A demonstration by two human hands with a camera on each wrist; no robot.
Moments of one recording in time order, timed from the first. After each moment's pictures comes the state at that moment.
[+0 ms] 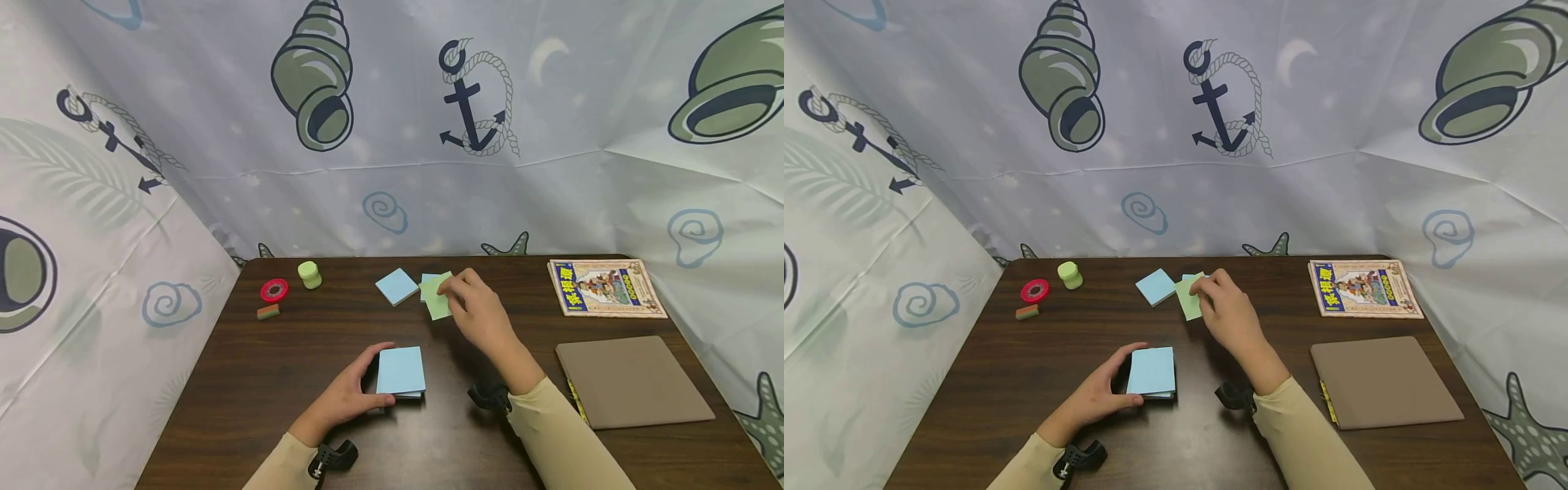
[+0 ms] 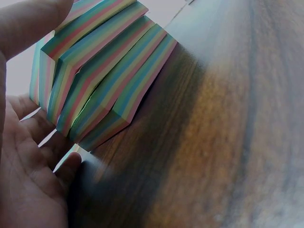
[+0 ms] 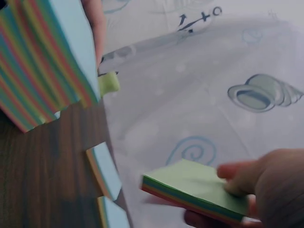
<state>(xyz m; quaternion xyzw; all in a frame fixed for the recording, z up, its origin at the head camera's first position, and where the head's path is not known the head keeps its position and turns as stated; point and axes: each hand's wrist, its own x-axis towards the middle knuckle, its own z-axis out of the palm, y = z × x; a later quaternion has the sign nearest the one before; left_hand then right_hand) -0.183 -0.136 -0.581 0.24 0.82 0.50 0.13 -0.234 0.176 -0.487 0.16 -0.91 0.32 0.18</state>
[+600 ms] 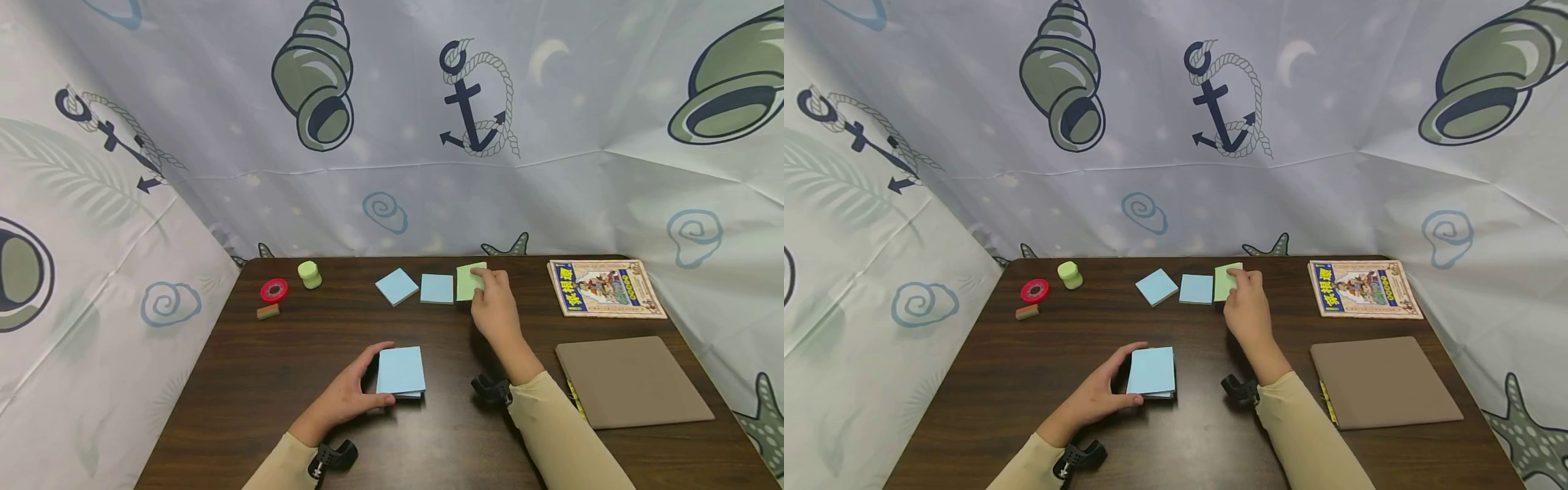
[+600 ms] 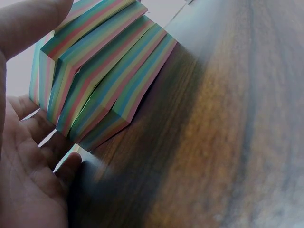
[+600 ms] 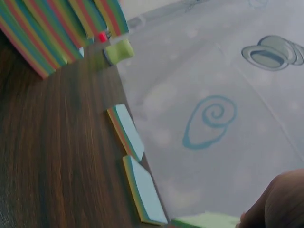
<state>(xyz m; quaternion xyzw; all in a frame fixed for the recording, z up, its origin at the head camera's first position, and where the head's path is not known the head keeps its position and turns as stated) -0.183 -0.136 -0.580 0.24 0.82 0.50 0.14 -0.258 0.199 -0.522 -0.01 -0.91 0.38 0.15</state>
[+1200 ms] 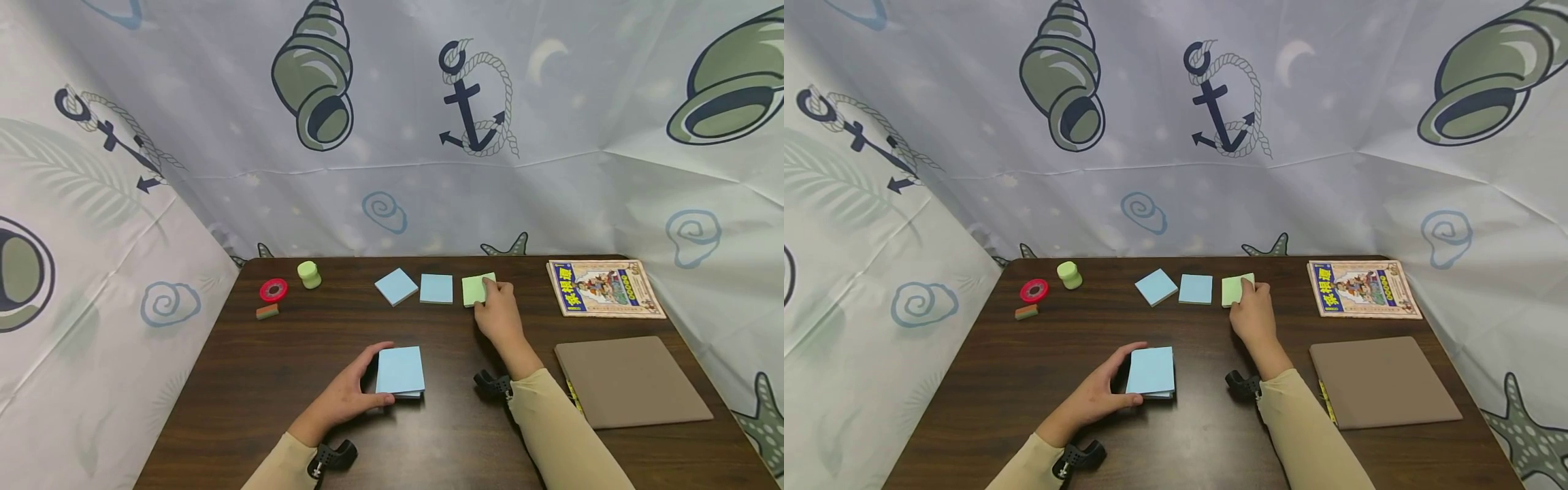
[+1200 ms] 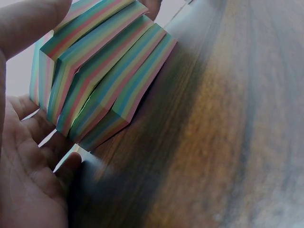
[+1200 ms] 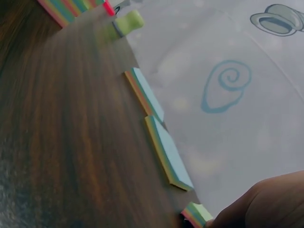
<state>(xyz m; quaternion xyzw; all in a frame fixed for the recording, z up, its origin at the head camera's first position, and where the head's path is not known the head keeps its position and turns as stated) -0.183 -0.136 -0.579 0.23 0.83 0.49 0.14 -0.269 0.216 -0.549 -0.06 -0.93 0.35 0.04</state>
